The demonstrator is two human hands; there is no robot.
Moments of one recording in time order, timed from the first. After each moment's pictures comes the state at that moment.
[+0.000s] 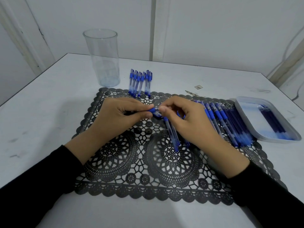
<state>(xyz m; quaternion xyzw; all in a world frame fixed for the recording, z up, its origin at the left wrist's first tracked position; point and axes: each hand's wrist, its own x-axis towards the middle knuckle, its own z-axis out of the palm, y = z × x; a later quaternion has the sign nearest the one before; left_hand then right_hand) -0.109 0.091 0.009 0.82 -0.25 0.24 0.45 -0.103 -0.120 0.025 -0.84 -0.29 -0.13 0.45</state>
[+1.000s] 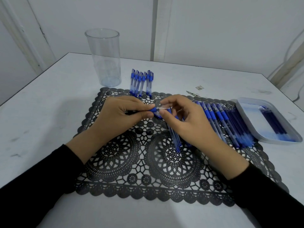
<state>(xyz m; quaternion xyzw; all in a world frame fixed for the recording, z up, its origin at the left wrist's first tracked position) -0.107 0.094 0.009 0.82 -0.26 0.25 0.44 -0.104 -0.116 0.020 -0.82 -0.27 -0.10 0.49</state>
